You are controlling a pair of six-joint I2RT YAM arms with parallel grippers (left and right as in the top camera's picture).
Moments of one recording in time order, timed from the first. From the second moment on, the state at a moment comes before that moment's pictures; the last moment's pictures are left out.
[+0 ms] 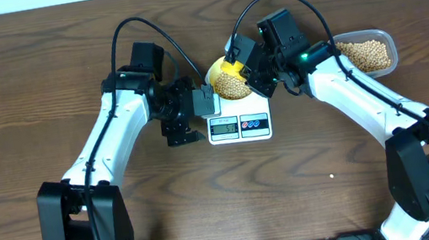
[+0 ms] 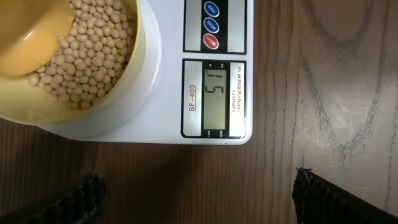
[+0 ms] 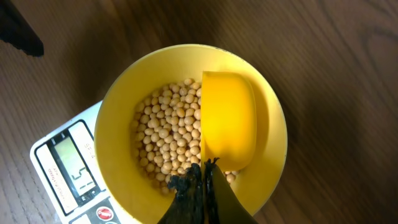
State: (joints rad) left arm -0.23 1.74 1.27 -0.92 0.48 1.37; right arm 0.43 1.83 1.33 -0.45 -0.29 -0.48
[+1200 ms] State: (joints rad) left arm -0.23 1.74 1.27 -0.92 0.48 1.37; right arm 0.12 1.83 1.33 -0.28 -0.99 -0.03
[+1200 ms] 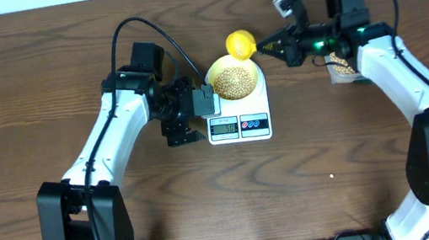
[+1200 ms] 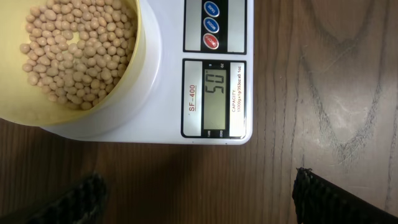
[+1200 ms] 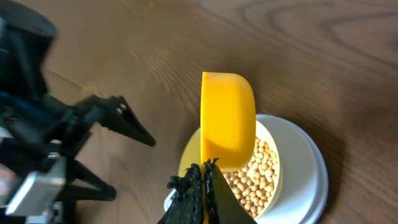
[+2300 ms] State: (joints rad) left arm -0.23 1.74 1.27 -0.92 0.49 1.37; right arm -0.26 1.55 1.33 -0.70 -0.19 0.03
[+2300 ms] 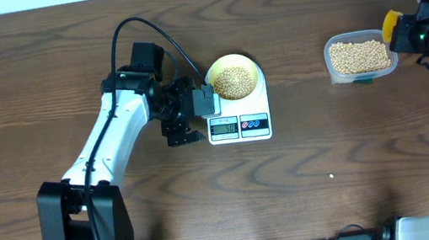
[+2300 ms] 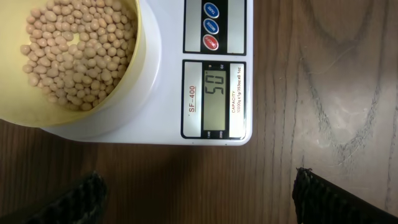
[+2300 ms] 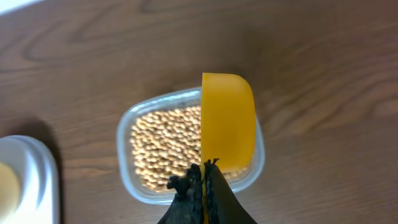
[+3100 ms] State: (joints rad) left arm -0.23 1.74 1.27 -0.92 0.49 1.37; right arm -0.18 1.57 1.33 -0.70 -0.06 -0.06
